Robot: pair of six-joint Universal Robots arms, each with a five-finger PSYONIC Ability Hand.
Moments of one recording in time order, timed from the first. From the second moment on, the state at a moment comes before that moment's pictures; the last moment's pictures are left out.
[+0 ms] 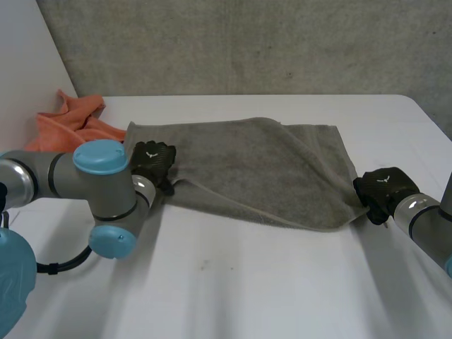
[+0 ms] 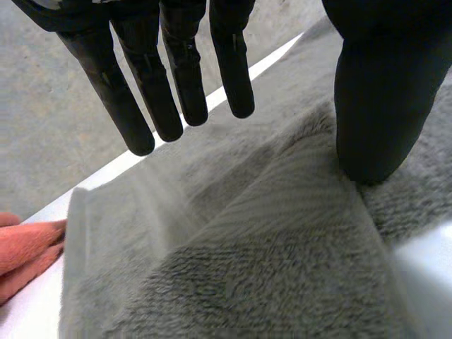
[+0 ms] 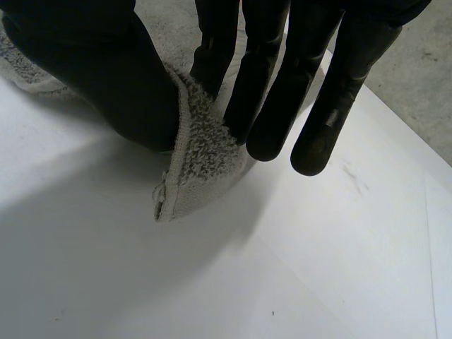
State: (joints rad) left arm 4.27 -2.40 -1.22 3.41 -1.65 3.43; right arm 1.70 -1.10 1.64 -0.06 1.39 2.56; left_hand 0.59 0.59 0.58 0.59 0.42; right_hand 0.99 1.17 1.18 1.19 1.00
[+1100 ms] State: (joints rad) left arm 4.28 -1.83 -1.80 3.01 -1.72 3.86; right arm 1.62 -1.34 1.73 0.41 1.42 1.96; left_hand 1.13 1.19 1.19 1.19 0.97; right_hand 0.99 1.17 1.18 1.19 1.00
